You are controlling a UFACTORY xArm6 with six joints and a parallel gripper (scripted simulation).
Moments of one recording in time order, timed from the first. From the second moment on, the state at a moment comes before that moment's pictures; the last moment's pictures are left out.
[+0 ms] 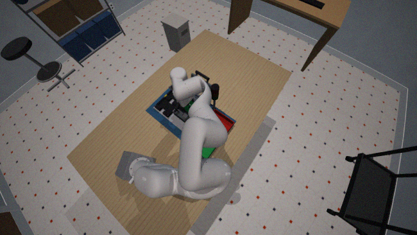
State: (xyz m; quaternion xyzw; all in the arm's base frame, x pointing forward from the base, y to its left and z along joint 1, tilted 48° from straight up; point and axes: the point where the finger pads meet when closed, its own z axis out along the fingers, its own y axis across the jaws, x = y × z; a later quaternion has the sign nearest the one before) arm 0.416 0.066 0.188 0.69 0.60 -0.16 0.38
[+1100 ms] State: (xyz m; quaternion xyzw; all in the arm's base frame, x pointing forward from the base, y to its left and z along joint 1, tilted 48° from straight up) arm 0.413 0.061 0.191 0.69 0.60 -0.16 0.38
